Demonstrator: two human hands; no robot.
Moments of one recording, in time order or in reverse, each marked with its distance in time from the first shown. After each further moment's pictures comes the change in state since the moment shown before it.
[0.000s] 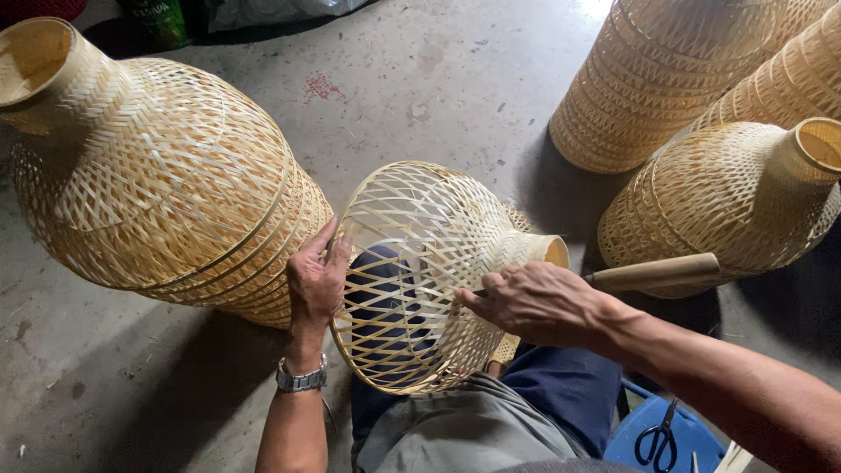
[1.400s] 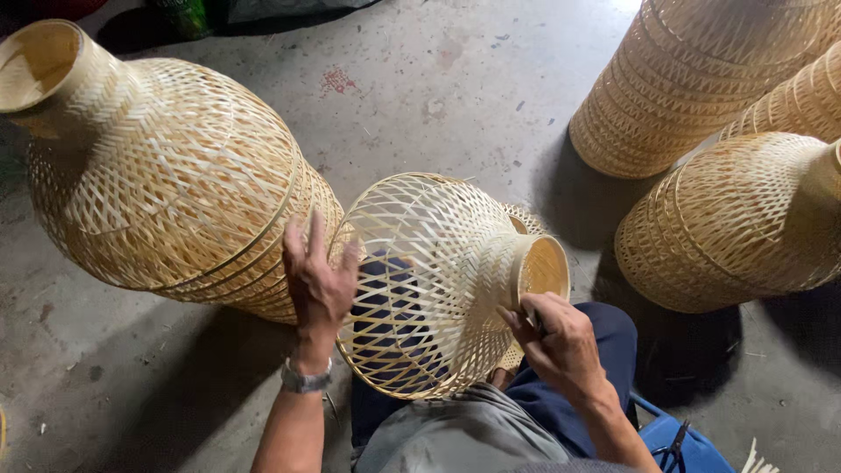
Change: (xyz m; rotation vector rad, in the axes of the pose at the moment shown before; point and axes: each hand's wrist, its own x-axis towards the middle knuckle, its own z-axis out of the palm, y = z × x) left_hand 0.007 -0.002 0.004 0.451 0.158 0.270; right_hand -0.018 -0.042 0.054 0.767 0.806 0.749
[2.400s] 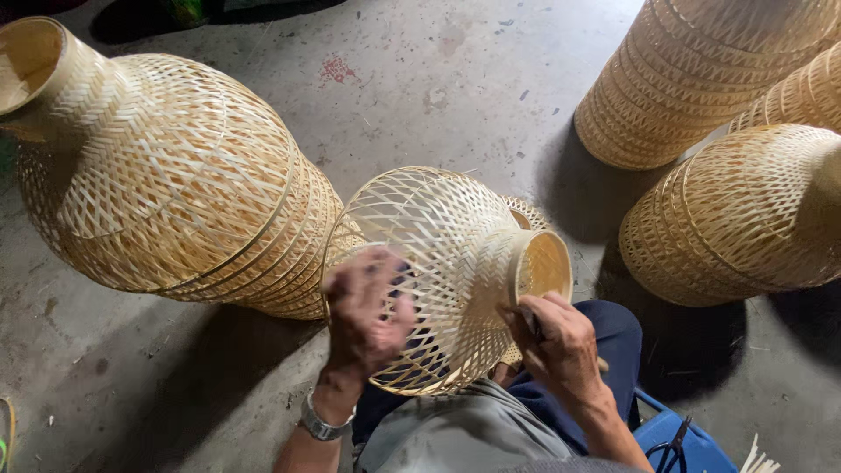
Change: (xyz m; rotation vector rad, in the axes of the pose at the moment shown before) left_hand -0.028 0.065 -0.007 -0.061 -0.197 0.405; right_hand 0.002 -0.004 0.005 -0.033 0.072 -0.063
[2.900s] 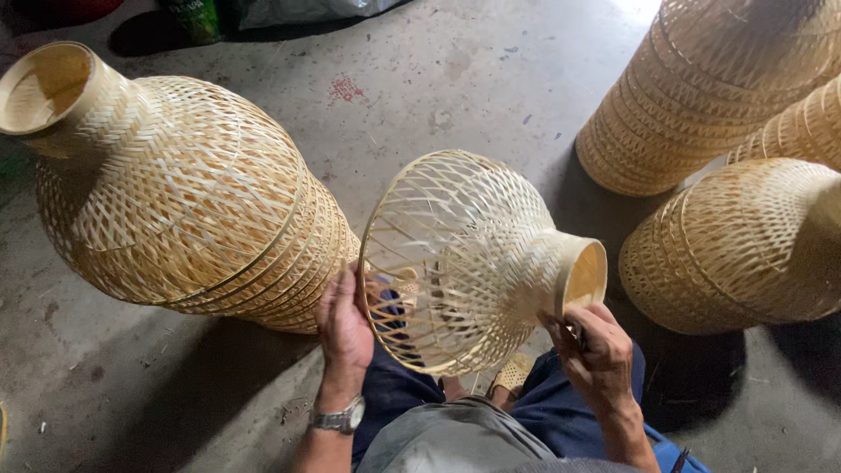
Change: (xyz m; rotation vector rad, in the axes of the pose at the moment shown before) left_hand -0.034 -0.053 0.056 -1.323 0.577 -0.955; right_hand 0.003 0.040 -0.022 -0.051 0.111 0.069
